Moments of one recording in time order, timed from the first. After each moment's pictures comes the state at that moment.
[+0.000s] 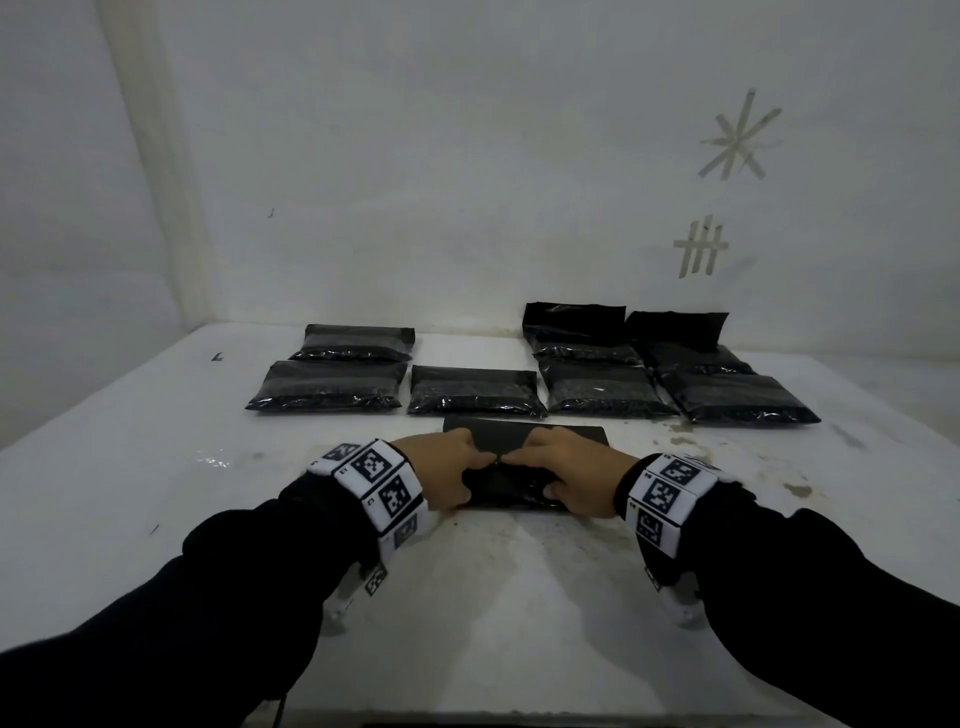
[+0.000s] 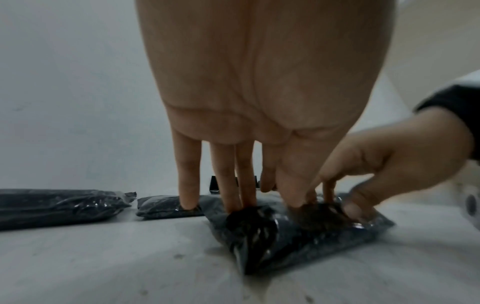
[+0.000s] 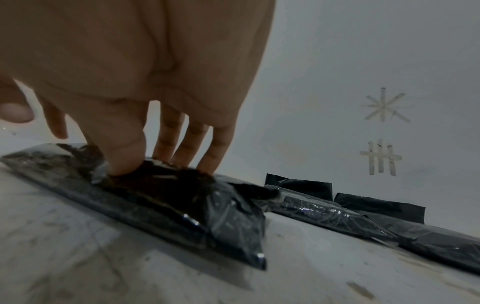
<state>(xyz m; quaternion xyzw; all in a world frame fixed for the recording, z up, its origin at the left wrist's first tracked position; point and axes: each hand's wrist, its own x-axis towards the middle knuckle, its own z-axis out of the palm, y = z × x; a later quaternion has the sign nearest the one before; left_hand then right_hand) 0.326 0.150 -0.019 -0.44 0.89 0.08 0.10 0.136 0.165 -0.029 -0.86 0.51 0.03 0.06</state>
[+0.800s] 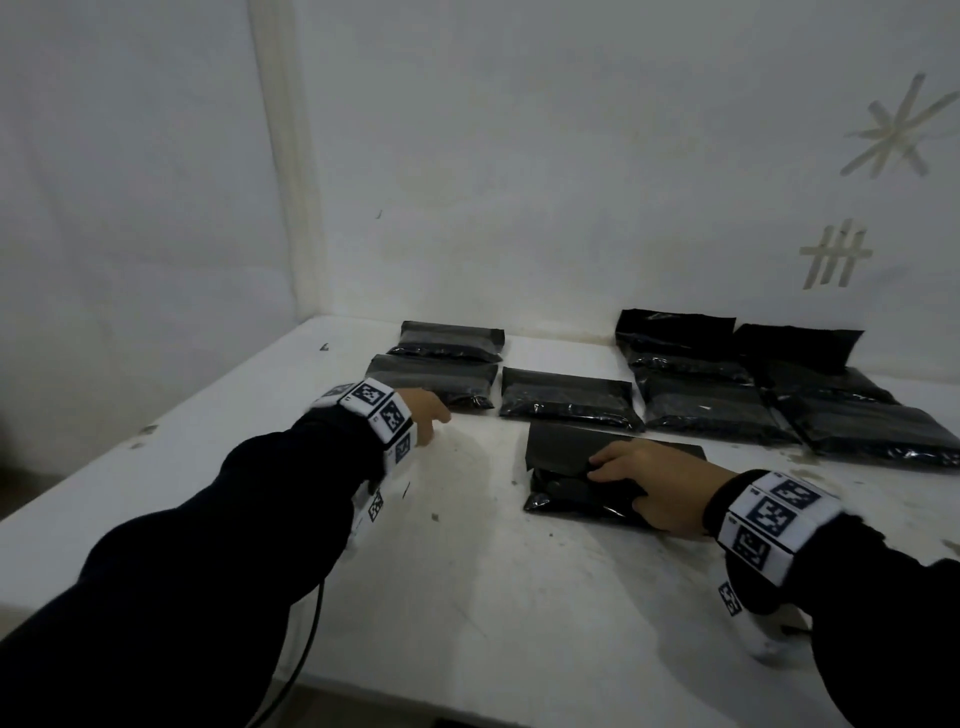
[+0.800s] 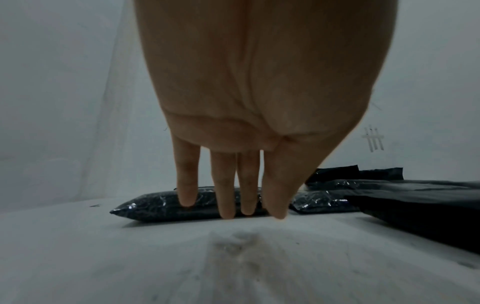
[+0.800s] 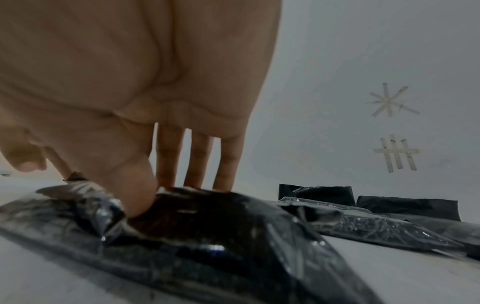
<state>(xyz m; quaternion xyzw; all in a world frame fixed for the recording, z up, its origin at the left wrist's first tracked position) 0.432 0.104 0.001 -0.63 0.77 0.12 0.09 0.157 0.156 -0.019 -0.87 0.49 0.05 0.05</state>
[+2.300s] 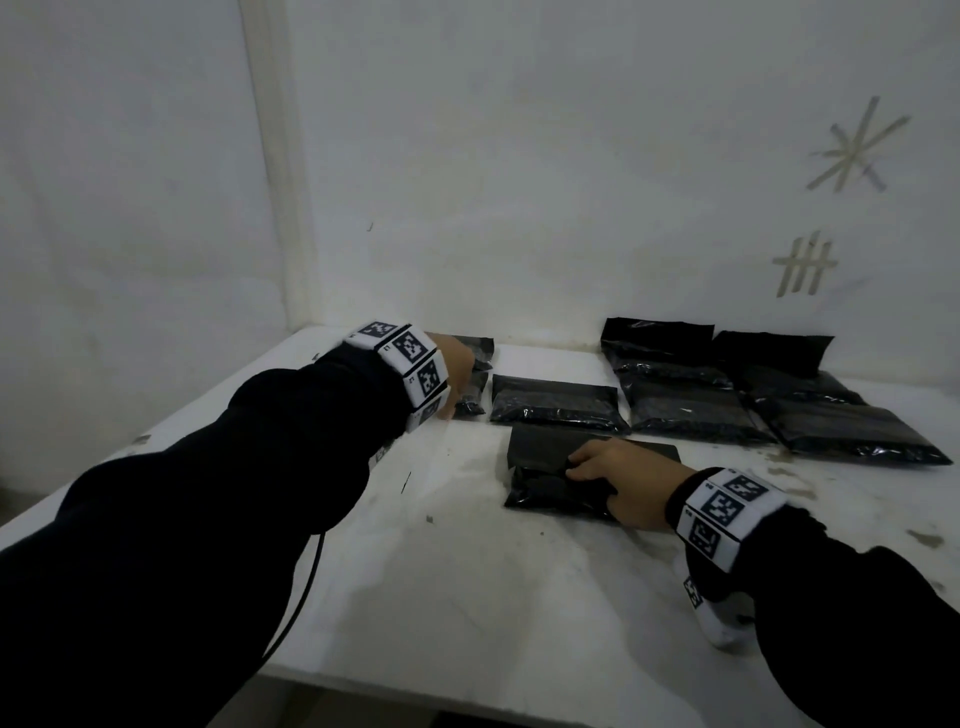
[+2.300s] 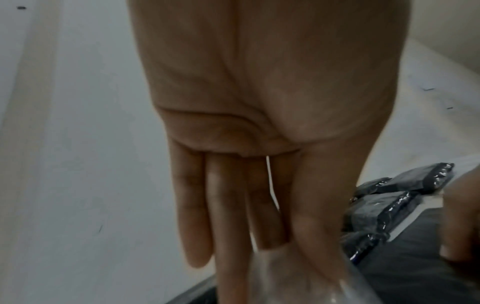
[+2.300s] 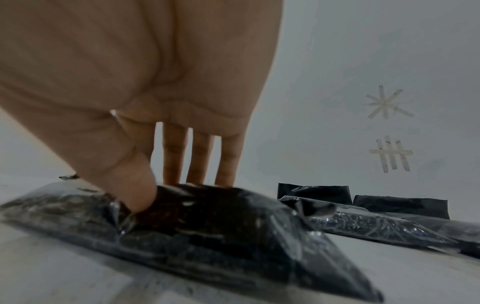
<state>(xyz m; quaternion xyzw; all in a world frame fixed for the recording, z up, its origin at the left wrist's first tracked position) 0.405 0.099 0.058 -0.56 0.81 -0.05 0.15 0.170 0.158 -0.024 -0.86 0.50 0.04 0.05</state>
